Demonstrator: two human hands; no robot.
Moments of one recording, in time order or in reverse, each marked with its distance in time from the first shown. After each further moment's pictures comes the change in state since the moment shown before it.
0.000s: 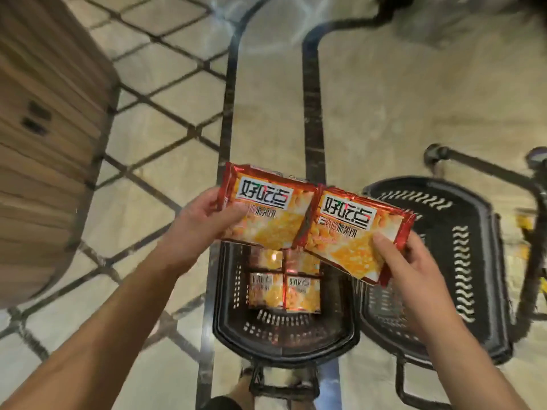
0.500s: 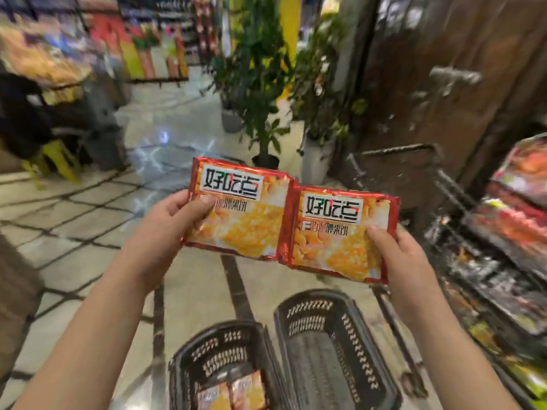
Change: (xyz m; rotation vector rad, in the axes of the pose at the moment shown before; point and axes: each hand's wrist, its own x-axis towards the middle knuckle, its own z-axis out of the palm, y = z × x) left_hand -0.162 0.365 0.036 -0.136 -0.267 0.553; right_hand -0.233 -0.281 -0.122 0.243 0.306 -0.539
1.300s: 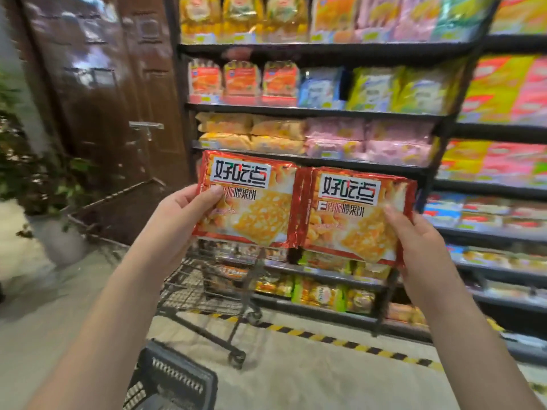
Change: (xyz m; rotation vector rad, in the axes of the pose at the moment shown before) left_hand -0.168 0.101 0.396 -0.200 -0.922 0.096; right_hand -0.382 -0.149 -0.290 -0.074 0.953 -0.288
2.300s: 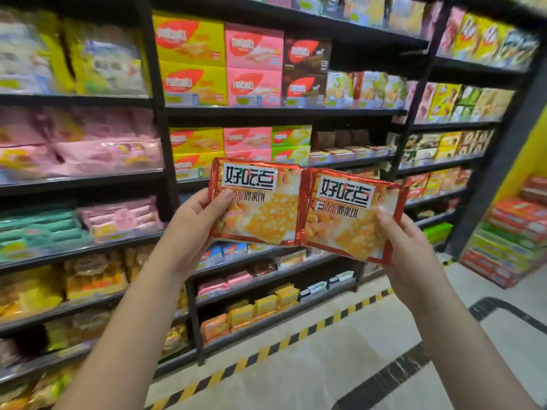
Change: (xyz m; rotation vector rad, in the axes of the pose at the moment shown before) left_hand 0.205 -0.133 0.691 -0.241 -0.648 -0.130; right_hand 0.160 -0.027 -0.570 -0.108 0.648 -0.066
